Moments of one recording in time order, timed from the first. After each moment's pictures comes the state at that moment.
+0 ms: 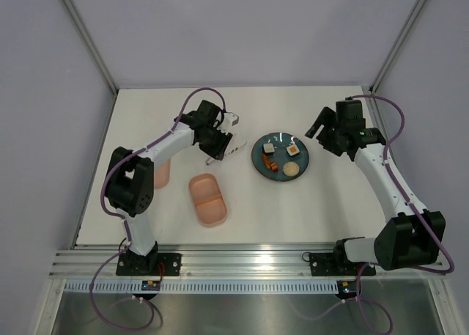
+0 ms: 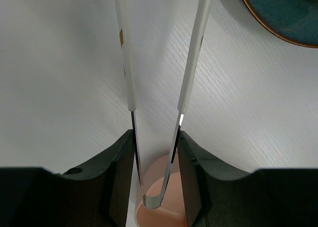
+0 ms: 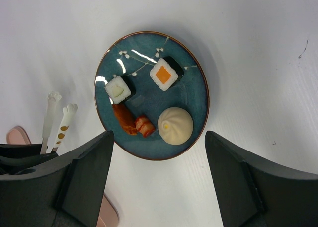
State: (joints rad) left arm -0.48 1.85 1.43 -0.67 0.20 0.15; right arm 0.14 1.33 1.17 -0.62 0.01 0.67
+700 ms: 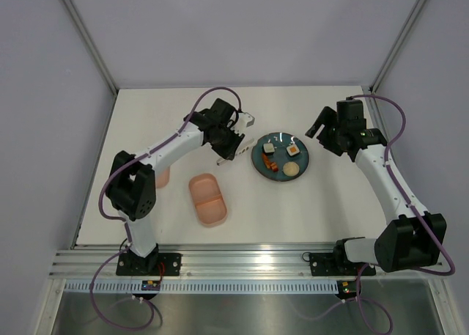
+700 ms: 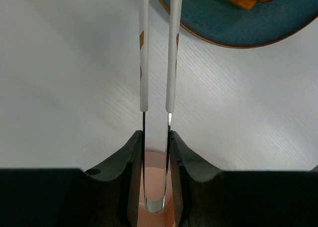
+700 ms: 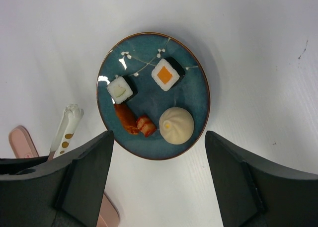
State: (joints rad) left arm -0.58 1.84 1.52 -0.75 0.20 0.15; right arm 0.14 1.32 1.17 -0.63 0.01 0.67
